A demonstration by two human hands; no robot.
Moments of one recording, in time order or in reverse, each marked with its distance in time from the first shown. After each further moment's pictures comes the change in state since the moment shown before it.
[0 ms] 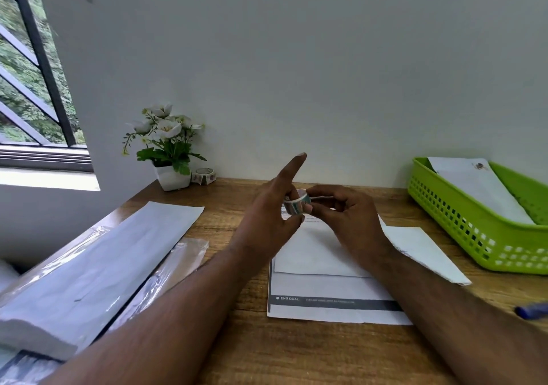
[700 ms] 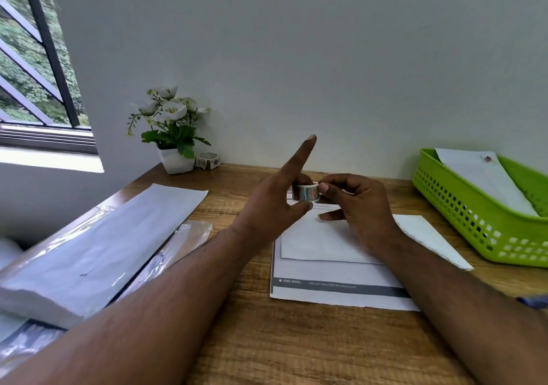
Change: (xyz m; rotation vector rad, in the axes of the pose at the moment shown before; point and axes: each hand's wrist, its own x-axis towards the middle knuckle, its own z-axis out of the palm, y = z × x) left_hand 0.001 0.002 -0.002 -0.062 -0.096 0.024; right_hand 0.002 0.004 -0.006 0.177 0.038 0.171
